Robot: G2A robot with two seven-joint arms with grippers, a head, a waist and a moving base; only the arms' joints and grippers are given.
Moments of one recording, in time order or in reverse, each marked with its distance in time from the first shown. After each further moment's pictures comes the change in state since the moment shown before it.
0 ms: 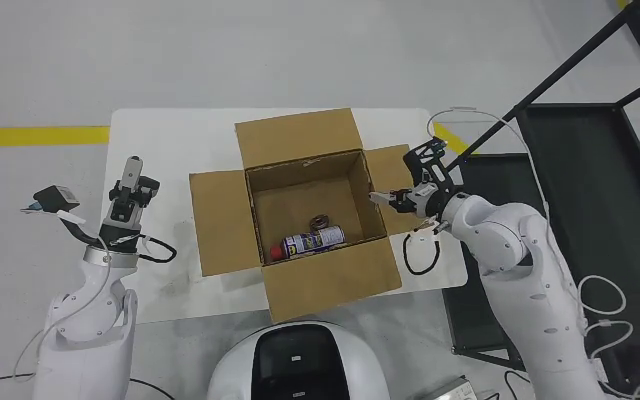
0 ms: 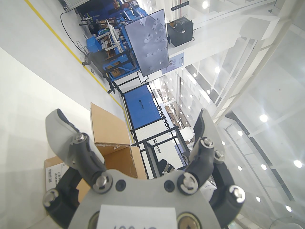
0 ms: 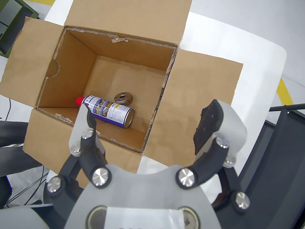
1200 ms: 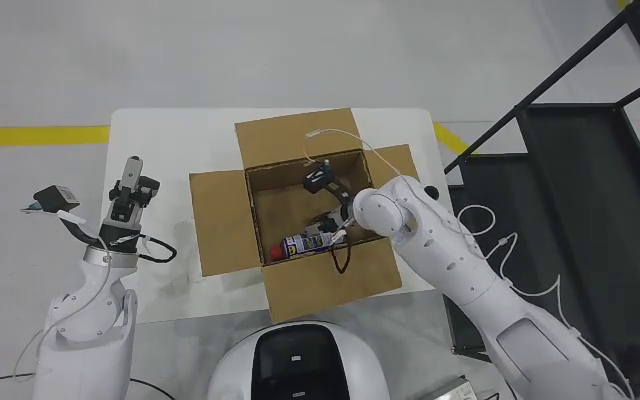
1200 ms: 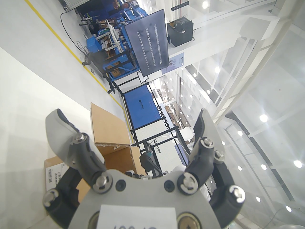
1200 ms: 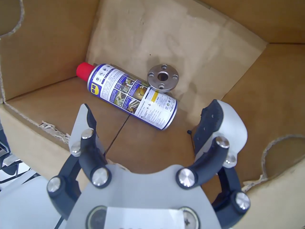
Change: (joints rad) left arm 0.000 0.000 0.000 0.000 0.000 0.000 0.000; right arm 0.504 -0.109 -0.650 0.472 0.001 0.180 0.240
